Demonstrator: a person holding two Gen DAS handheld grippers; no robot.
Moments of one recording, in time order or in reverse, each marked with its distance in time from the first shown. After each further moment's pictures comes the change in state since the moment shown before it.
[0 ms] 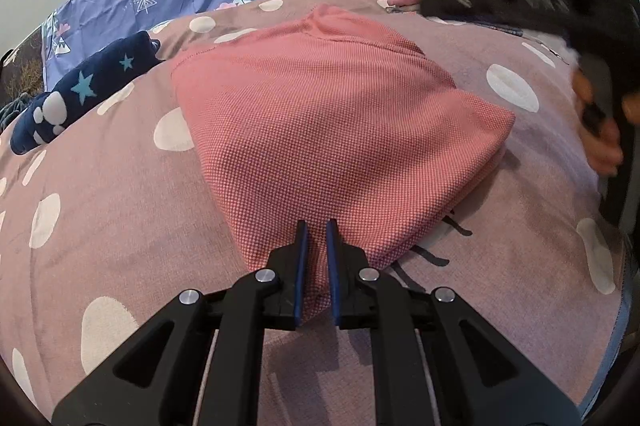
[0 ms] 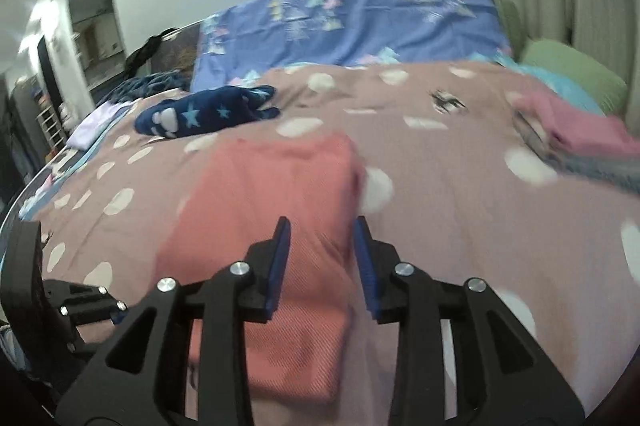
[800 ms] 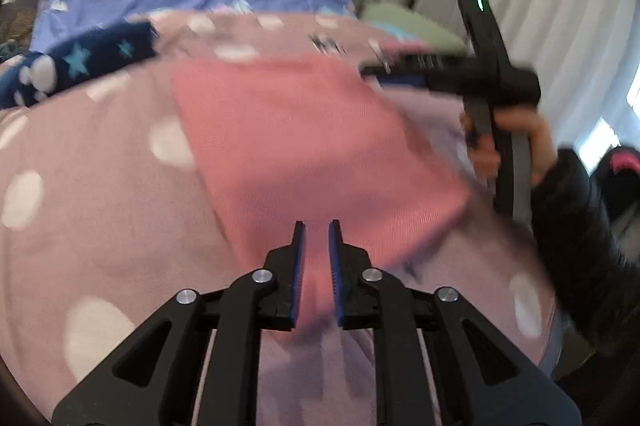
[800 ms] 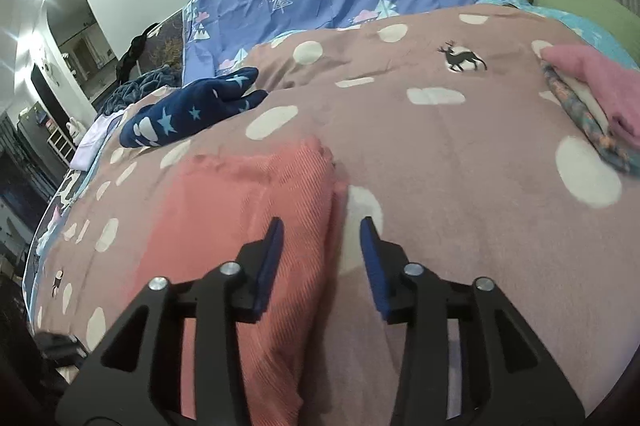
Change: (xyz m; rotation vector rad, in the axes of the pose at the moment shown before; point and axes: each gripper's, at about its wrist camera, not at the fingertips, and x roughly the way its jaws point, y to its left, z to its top) left arm -0.029 0.044 0.023 -0.193 -0.096 -0.162; right arm 0.076 -0.060 0.041 0.160 0.143 0.049
